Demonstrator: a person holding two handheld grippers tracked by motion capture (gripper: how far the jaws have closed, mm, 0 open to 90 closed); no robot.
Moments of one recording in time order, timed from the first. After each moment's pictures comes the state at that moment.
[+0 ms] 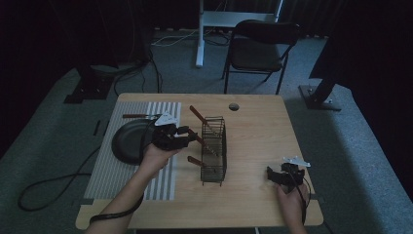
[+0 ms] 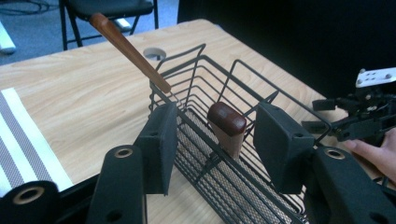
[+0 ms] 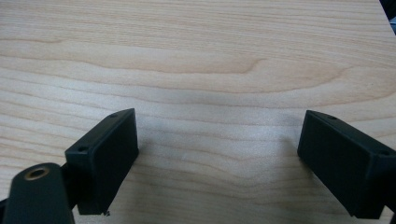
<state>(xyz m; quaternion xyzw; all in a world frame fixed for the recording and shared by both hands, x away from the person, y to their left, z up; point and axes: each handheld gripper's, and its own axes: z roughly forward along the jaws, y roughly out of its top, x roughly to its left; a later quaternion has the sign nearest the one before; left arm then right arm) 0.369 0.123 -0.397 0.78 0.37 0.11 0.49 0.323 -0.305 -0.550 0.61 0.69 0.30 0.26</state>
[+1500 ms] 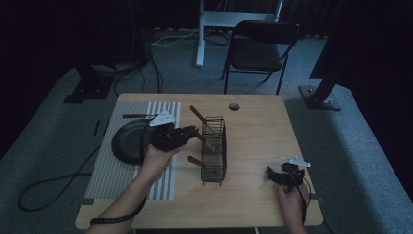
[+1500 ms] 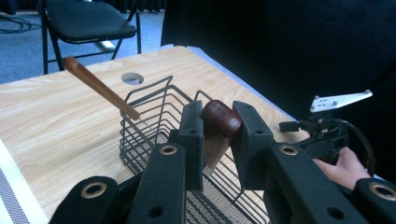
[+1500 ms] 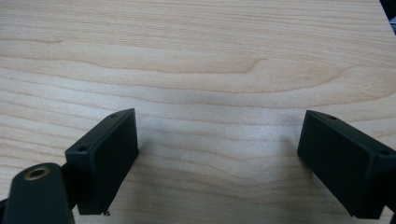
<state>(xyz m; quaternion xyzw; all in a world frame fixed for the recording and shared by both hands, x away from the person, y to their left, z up) 0.348 0.122 -0.368 0.75 0.36 0.10 0.54 0.323 -0.305 -0.550 0.61 0.69 0.30 0.26</state>
